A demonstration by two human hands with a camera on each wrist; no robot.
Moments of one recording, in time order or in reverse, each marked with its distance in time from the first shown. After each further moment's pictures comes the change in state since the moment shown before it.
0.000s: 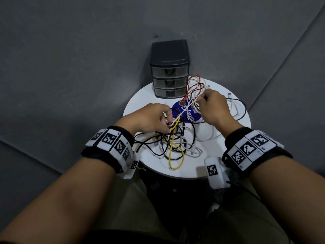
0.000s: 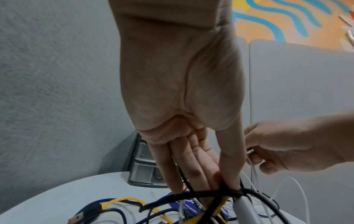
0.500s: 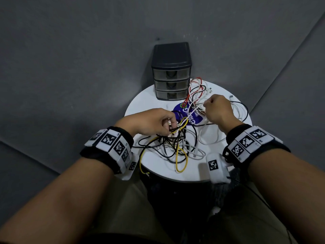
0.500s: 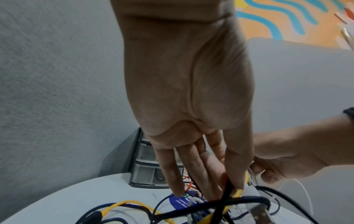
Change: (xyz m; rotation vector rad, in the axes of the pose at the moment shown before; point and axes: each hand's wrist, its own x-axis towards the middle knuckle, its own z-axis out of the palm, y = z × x) left_hand 0.001 -0.002 -0.004 -0.025 -0.150 0.062; right_hand 0.017 0.012 0.001 0.007 -0.030 0.170
